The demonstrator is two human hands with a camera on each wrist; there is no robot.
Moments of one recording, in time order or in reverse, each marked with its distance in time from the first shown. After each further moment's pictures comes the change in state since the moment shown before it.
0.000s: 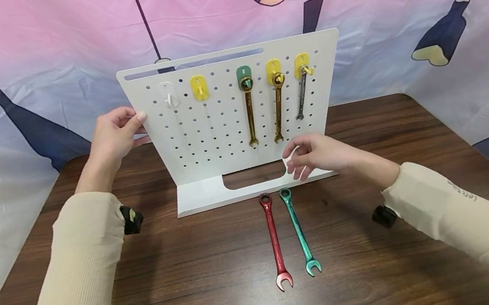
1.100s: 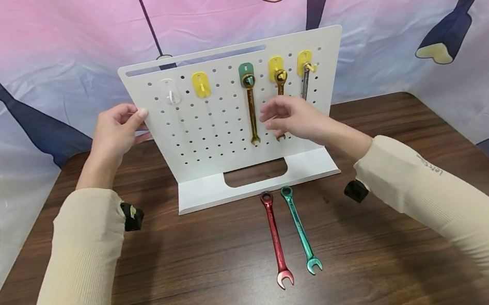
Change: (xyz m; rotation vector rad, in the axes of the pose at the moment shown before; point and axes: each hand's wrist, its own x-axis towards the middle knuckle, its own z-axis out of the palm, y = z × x) left_hand 0.000 0.001 -0.001 -0.021 -0.010 0.002; right_hand 0.040 -0.045 -0.007 -0.020 0.214 -0.104
